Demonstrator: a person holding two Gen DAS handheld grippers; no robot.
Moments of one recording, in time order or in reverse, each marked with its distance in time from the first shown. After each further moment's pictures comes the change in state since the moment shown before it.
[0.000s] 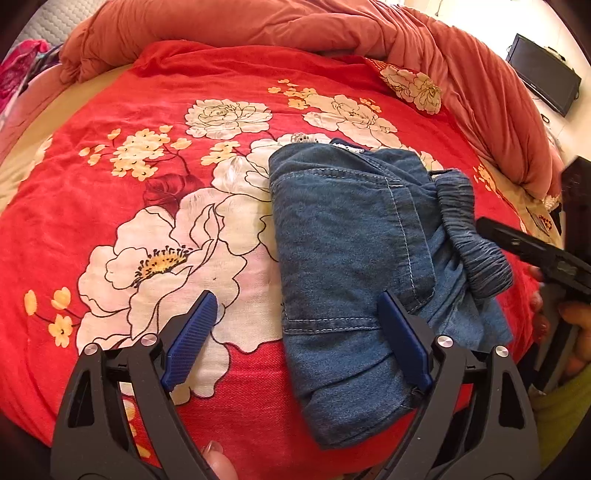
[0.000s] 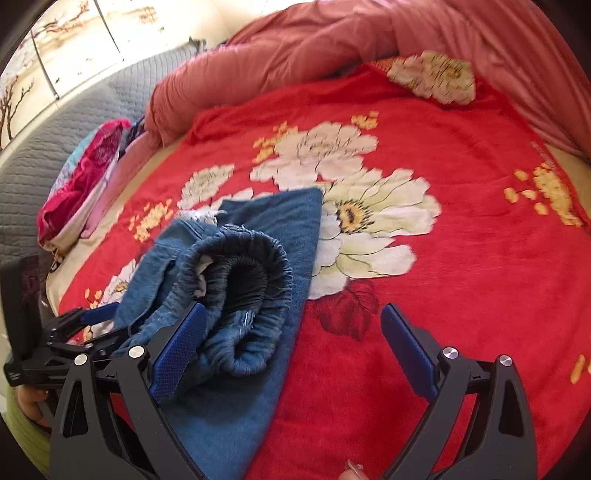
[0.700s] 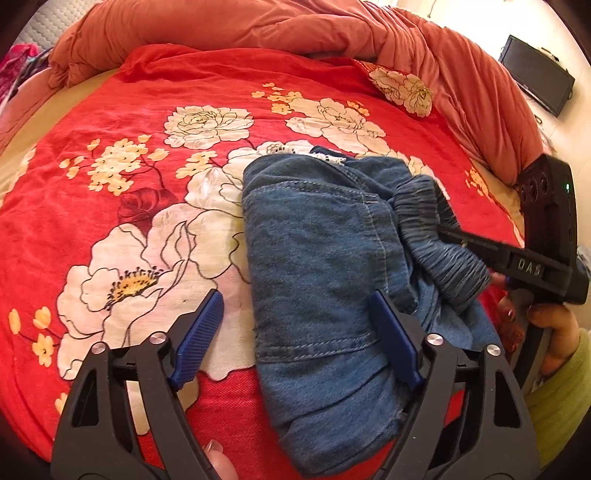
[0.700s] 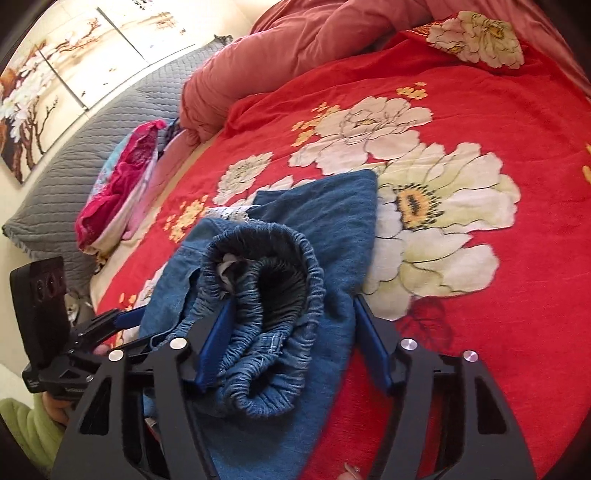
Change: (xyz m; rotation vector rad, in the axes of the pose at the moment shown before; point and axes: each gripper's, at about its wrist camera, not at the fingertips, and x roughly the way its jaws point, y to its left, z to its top) left arm 0.011 -0.012 0.010 0.001 -0.013 -0.038; right arm 0.036 -0.003 0.006 0.029 0.033 0.230
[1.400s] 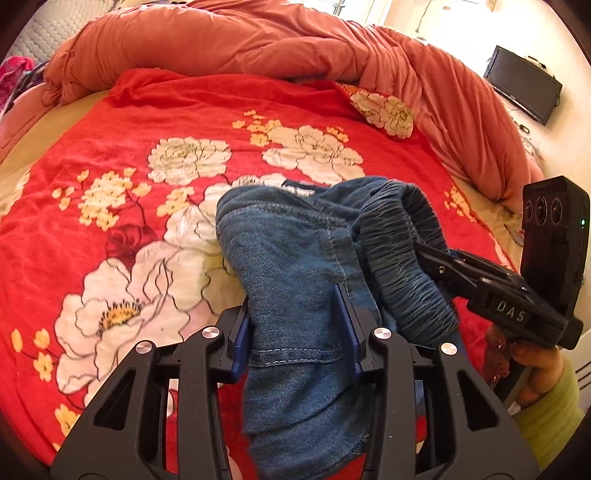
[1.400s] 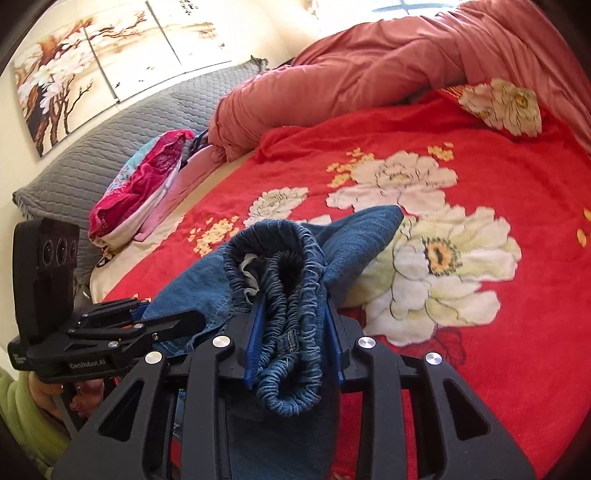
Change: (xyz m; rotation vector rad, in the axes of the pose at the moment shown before) left arm -0.019 -0.020 0.017 0.020 -0.076 -0.036; right arm -0.024 0.037 0.001 -0.154 -0.136 0.000
